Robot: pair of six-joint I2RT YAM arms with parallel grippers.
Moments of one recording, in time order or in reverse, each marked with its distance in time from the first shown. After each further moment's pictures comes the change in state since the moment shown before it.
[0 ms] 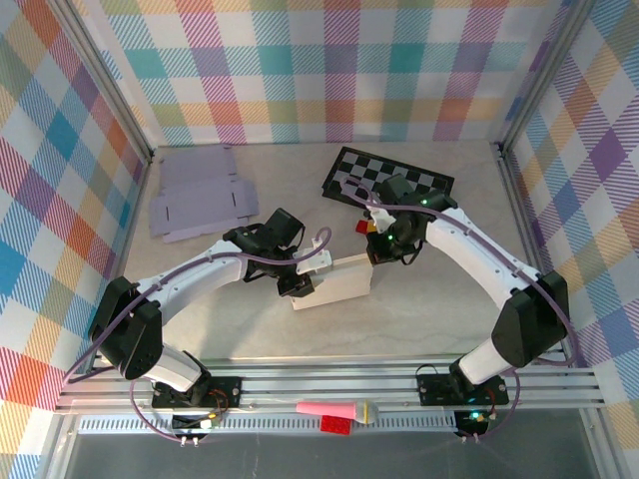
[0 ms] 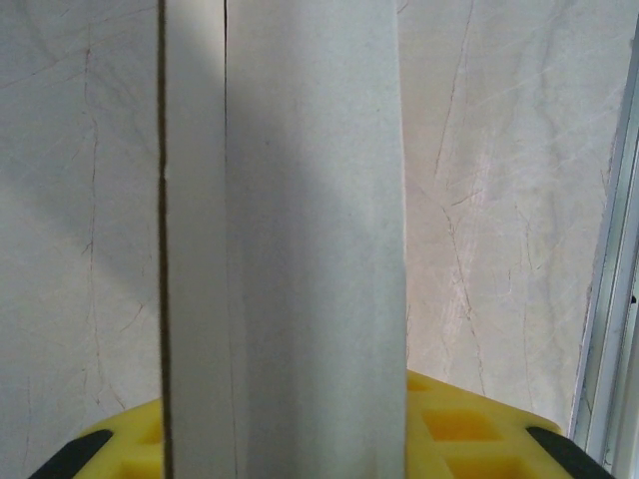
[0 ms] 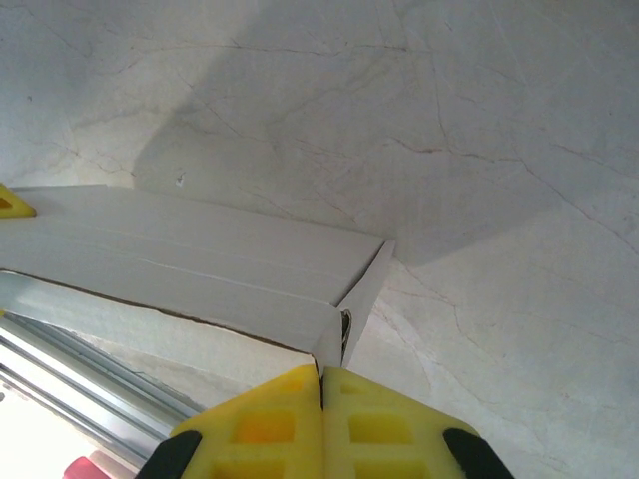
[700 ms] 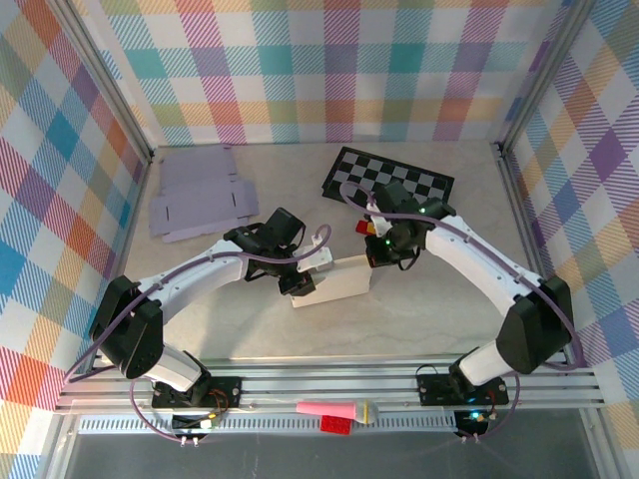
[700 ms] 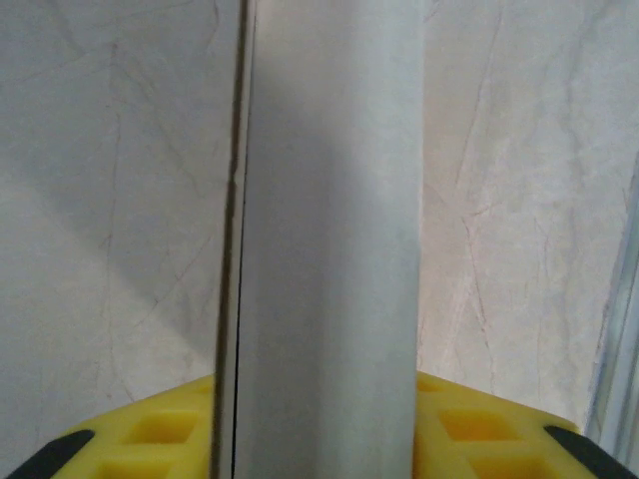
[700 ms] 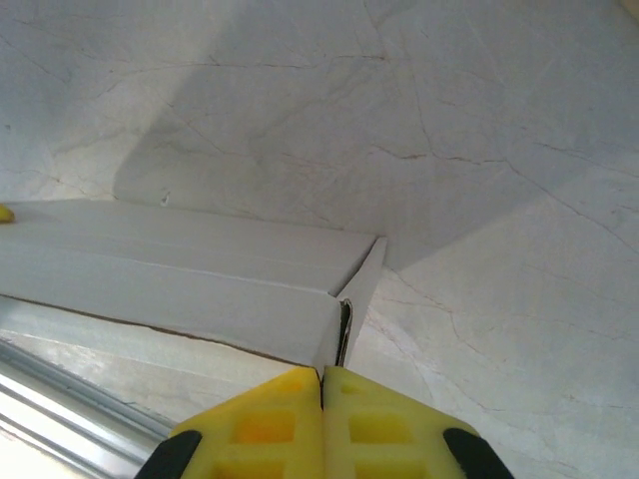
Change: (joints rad) left arm 0.003 0.006 0.002 0.029 -0.025 -0.053; right arm 0.045 -0.059 -0.089 0.087 0.082 0.074
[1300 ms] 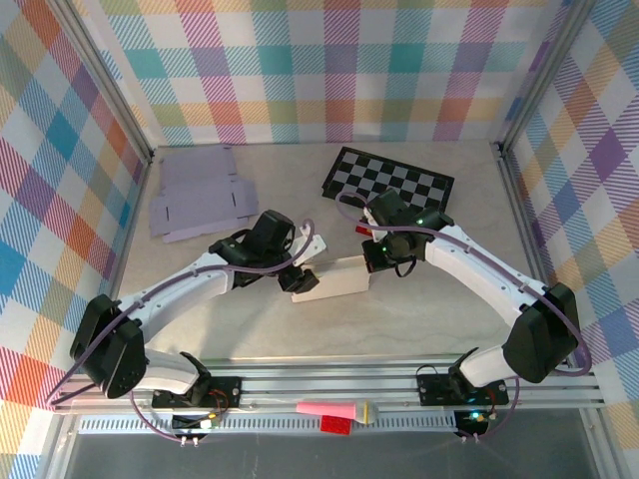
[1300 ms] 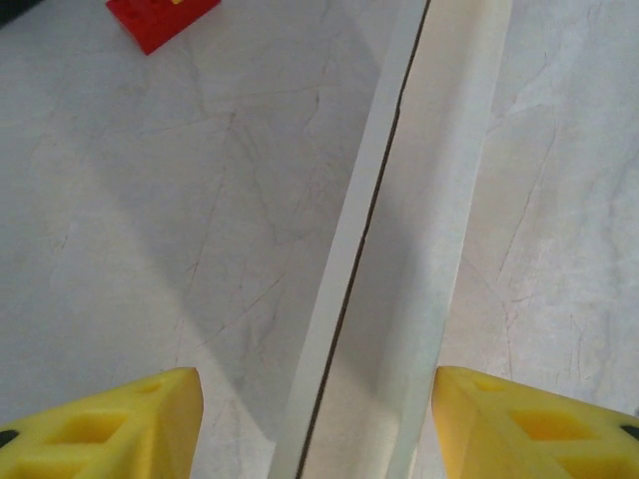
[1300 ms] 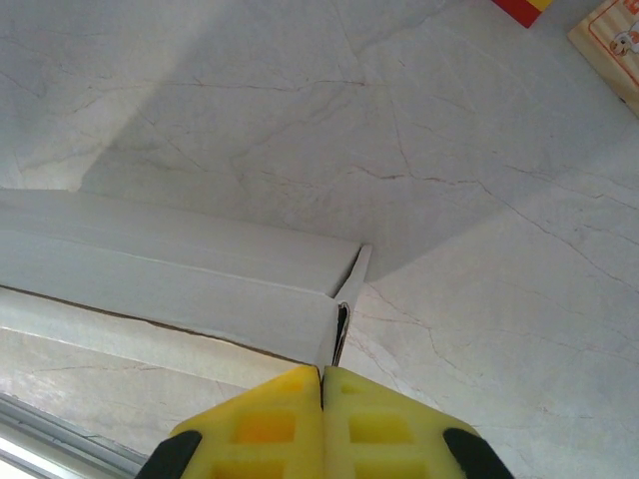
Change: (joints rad) left arm 0.001 -0.142 -0.117 0.198 -0.066 -0.189; right arm 0.061 -0.034 -0.038 0.053 0.107 0.033
